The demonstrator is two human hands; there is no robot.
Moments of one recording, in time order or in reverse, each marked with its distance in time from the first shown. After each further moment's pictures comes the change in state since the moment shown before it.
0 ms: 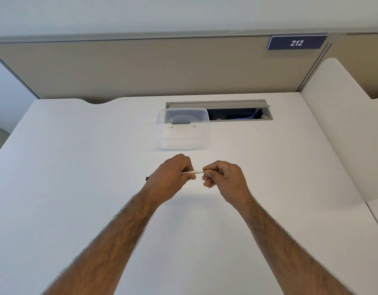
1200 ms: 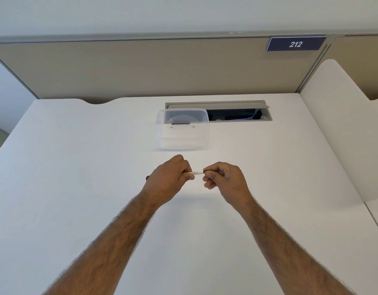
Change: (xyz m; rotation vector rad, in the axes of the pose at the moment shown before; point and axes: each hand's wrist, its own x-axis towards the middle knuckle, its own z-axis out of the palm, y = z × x) left_hand -0.004 -0.004 0.004 0.084 0.021 0.012; right_hand -0.001 0.001 -0.002 0.037 -0.004 0.047
